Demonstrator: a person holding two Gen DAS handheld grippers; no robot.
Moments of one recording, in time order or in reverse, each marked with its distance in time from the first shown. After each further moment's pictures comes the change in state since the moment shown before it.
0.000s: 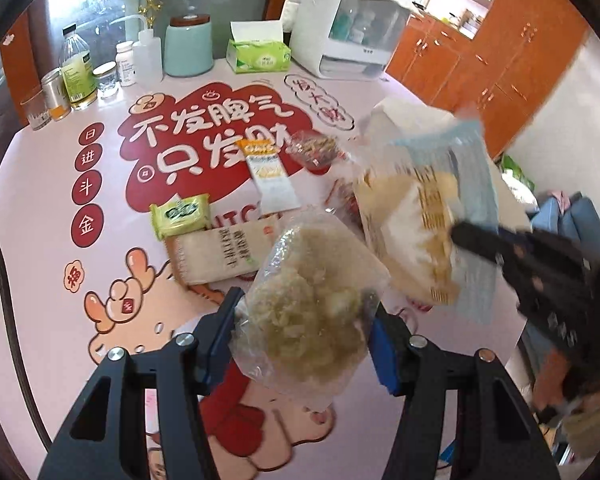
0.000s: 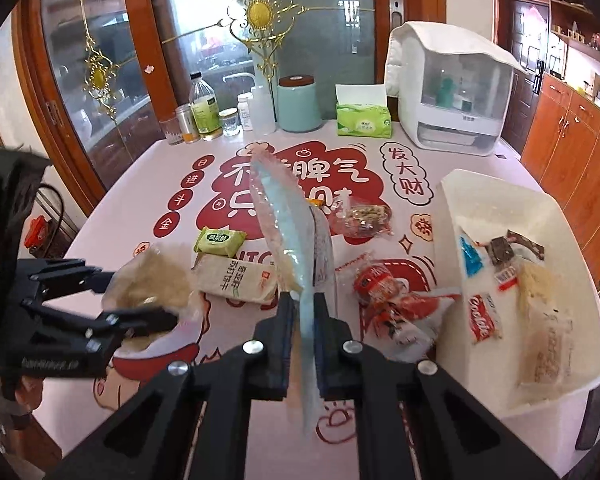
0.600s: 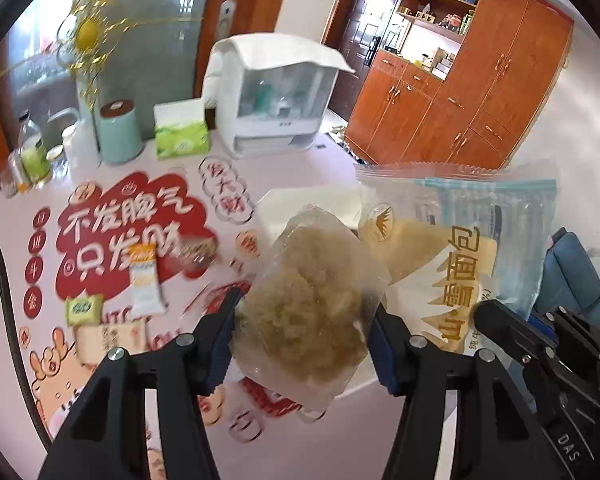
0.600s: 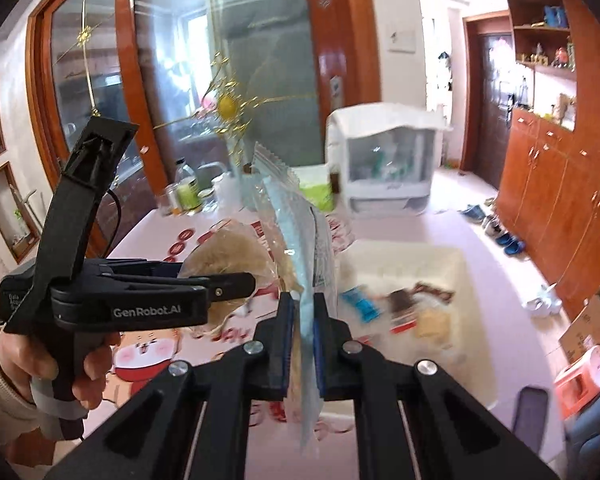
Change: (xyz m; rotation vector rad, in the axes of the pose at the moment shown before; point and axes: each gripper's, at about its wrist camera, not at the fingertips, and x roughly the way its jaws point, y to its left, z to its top) left arm -0.016 -0.195 0.093 0.009 -0.188 -0.020; right arm -0.148 -0.122 0.014 0.014 -0.234 -0.042
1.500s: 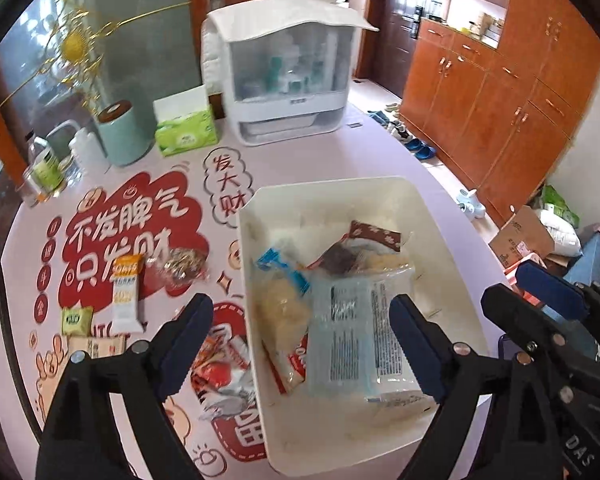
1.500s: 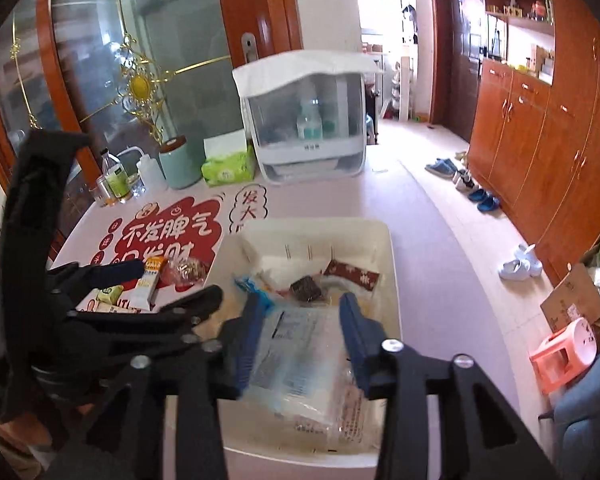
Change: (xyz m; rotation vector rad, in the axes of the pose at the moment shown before) left arm 0.111 -0.068 0.028 -0.008 0.077 0.249; right arm 0.084 -0.135 0.009 0.095 0.188 -0.057
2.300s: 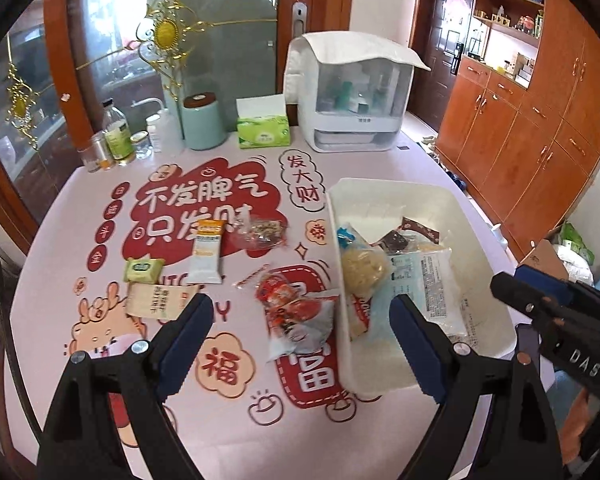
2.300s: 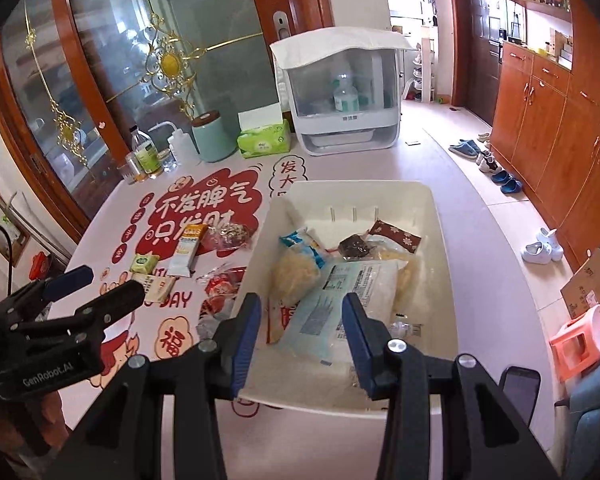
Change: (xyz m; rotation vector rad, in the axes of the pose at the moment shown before) left arm -0.090 0.071 -0.077 -0.119 -0.104 0.099; right arm -0.023 0.043 -0.032 -0.002 0.051 0.083
